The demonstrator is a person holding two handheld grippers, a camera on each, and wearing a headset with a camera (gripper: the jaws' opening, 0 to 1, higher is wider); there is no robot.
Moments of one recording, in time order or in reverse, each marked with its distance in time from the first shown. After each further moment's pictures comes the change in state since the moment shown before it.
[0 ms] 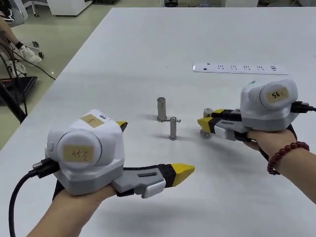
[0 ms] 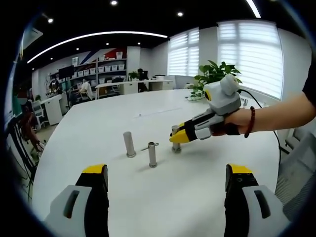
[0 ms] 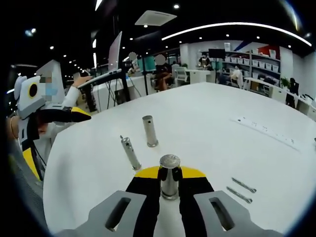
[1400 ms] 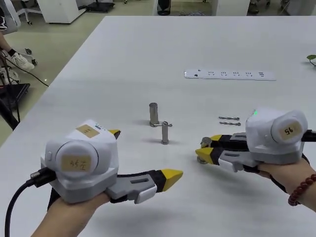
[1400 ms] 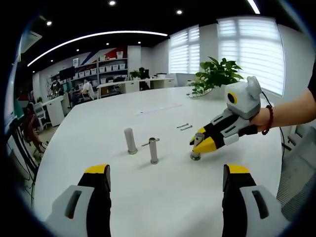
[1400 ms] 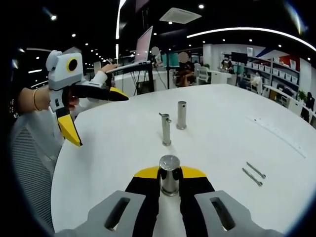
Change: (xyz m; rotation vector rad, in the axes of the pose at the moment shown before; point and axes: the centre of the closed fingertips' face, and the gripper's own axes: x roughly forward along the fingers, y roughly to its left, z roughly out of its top) left arm 0.000 0.000 -0.008 0.021 0.017 0.022; right arm -0.033 0.043 -0.029 -0.130 0.024 0.151
